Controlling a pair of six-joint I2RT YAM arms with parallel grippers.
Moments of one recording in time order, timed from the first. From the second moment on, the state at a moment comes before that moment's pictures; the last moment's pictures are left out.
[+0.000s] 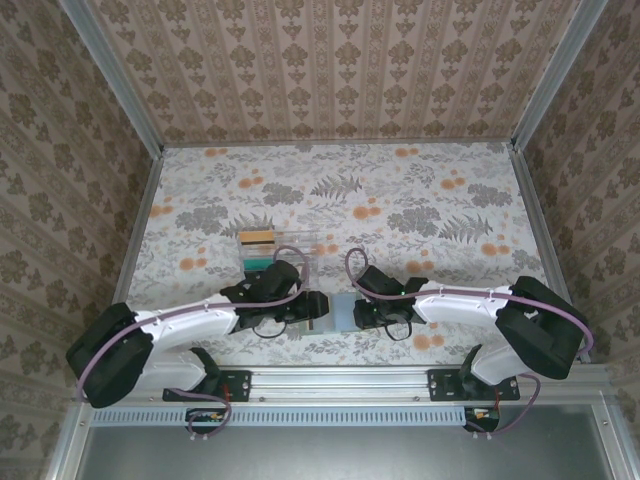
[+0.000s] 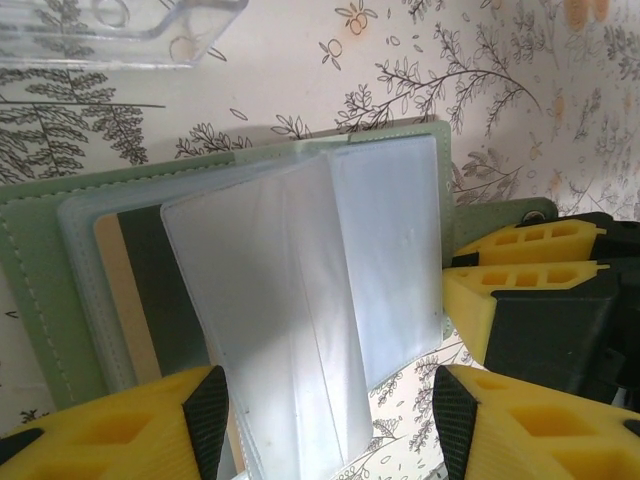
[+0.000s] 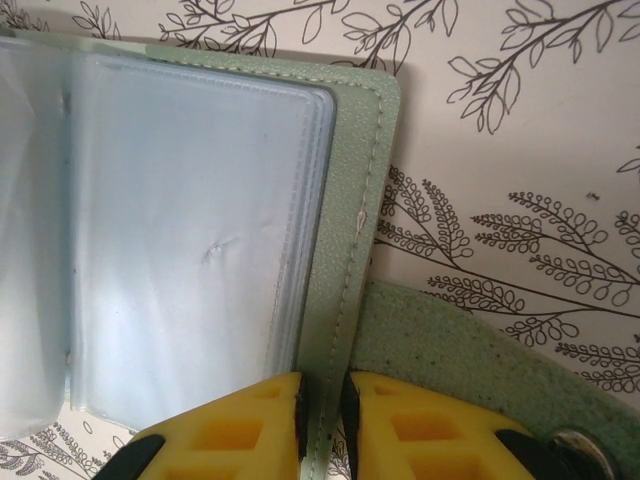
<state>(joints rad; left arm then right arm) -0.92 1.24 0.48 -0.09 0.28 -0.96 0.89 1.44 0.63 -0.35 -0.05 0.74</state>
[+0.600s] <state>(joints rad) -0.96 1.48 0.69 0.01 0.44 -0.89 0.88 1.33 0.58 -0.36 0.00 0.76</state>
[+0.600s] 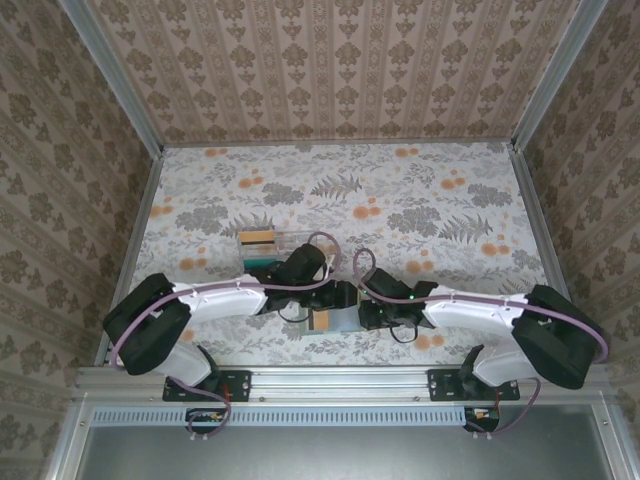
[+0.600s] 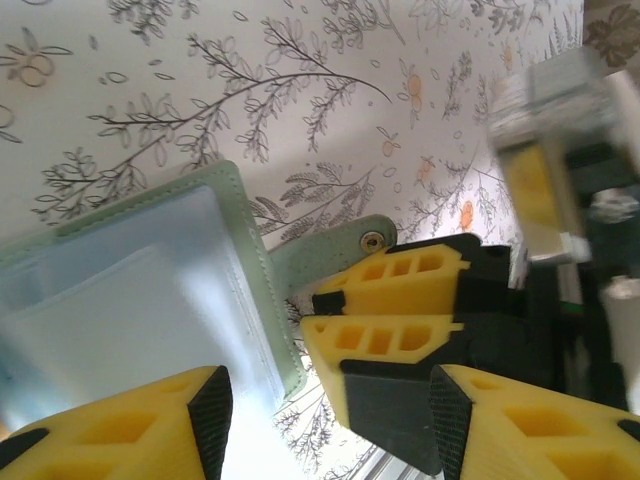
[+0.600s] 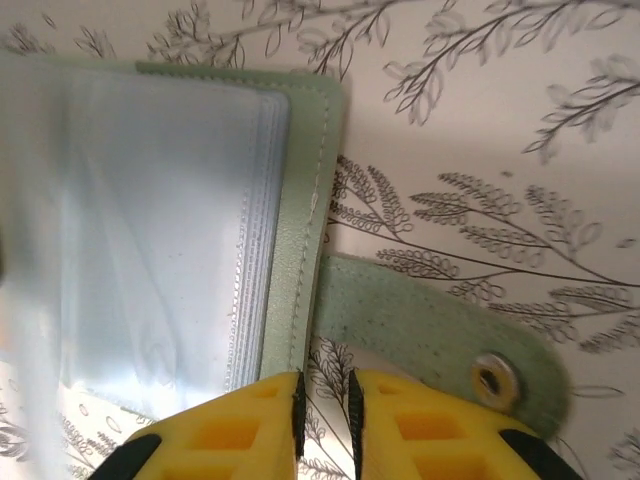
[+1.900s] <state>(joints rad) -0.87 1.21 0.44 -0.23 0.24 -0.91 0.89 1.59 0.80 -0.25 -0.24 0.74</state>
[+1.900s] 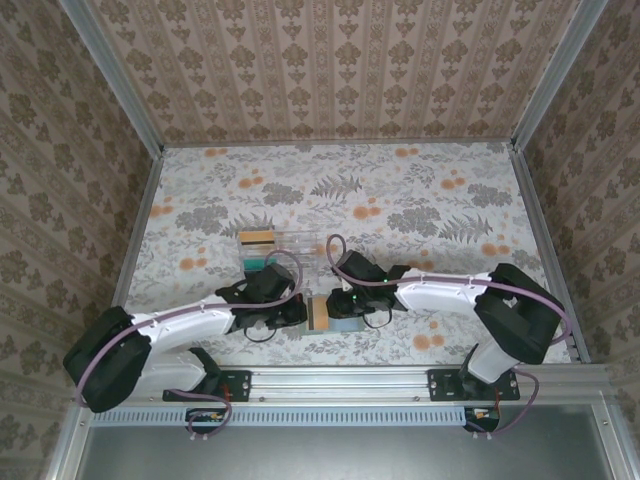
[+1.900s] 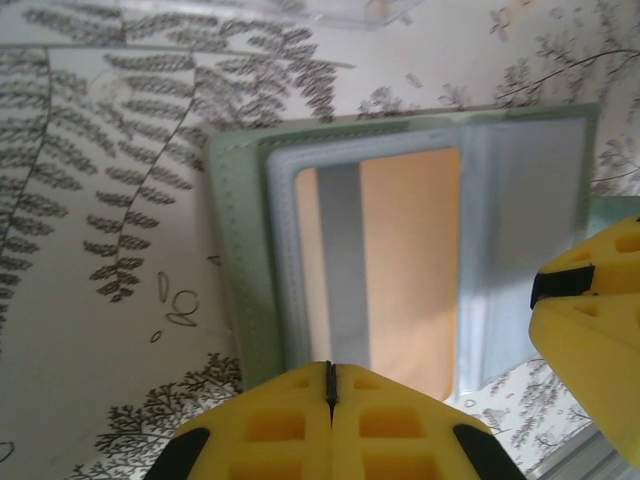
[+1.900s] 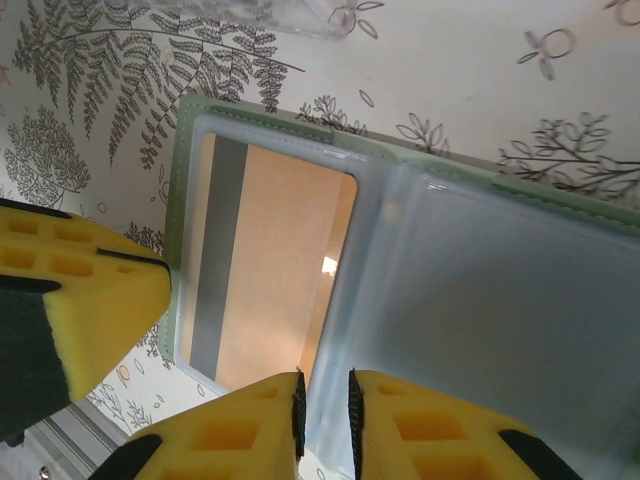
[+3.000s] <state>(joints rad) -0.88 1.27 0.43 -0.17 0.23 -0.96 0.84 1.61 0.76 -0.21 -0.30 0.79</state>
